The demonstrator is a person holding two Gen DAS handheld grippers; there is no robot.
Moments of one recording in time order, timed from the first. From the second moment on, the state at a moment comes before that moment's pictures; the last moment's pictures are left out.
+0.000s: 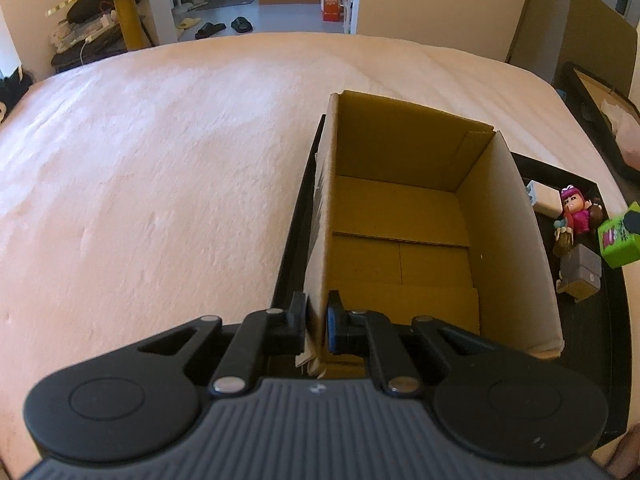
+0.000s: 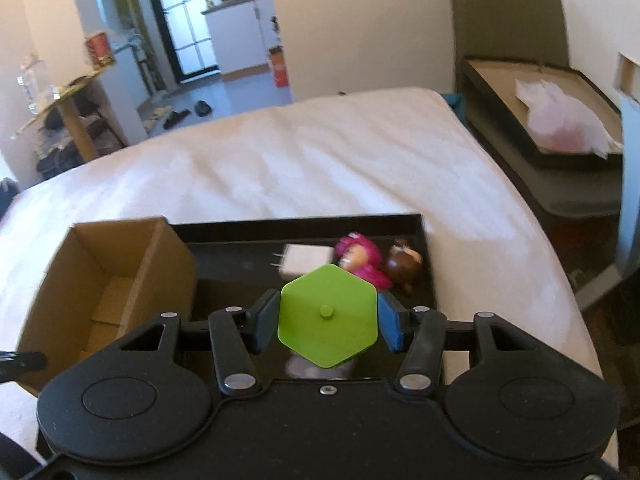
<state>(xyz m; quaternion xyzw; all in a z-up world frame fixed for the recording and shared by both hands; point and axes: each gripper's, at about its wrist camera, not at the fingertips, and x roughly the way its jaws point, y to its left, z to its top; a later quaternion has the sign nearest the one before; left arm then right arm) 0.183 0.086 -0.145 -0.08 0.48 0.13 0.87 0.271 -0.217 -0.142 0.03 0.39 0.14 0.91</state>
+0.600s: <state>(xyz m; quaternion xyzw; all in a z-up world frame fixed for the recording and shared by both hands) 0.187 0.087 -0.152 -0.08 0.48 0.11 0.87 0.263 -0.133 -0.108 -0.01 0.35 0.24 0.91</state>
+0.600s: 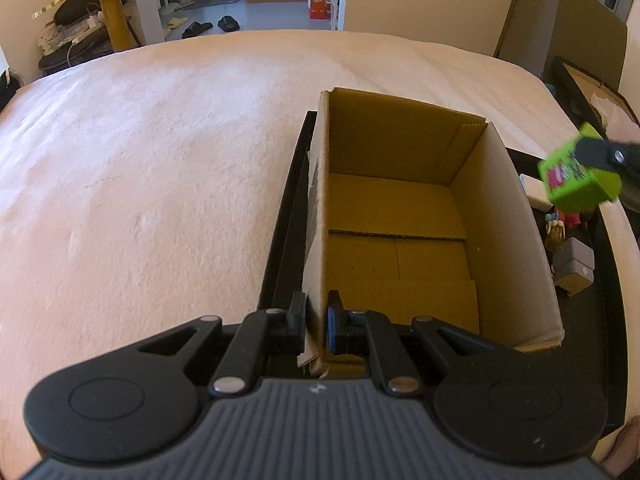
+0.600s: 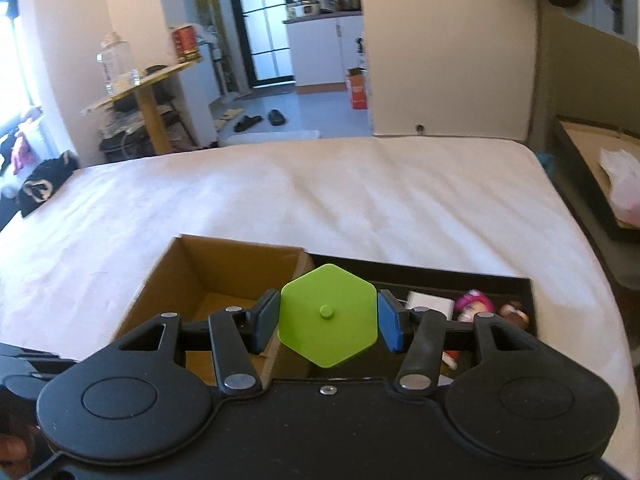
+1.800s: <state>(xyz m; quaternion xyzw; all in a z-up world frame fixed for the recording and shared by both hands) 0.192 0.105 -0.158 -0.13 0.49 0.08 0.86 0.268 -0.051 -0.146 -0.01 0.42 0.34 0.84</state>
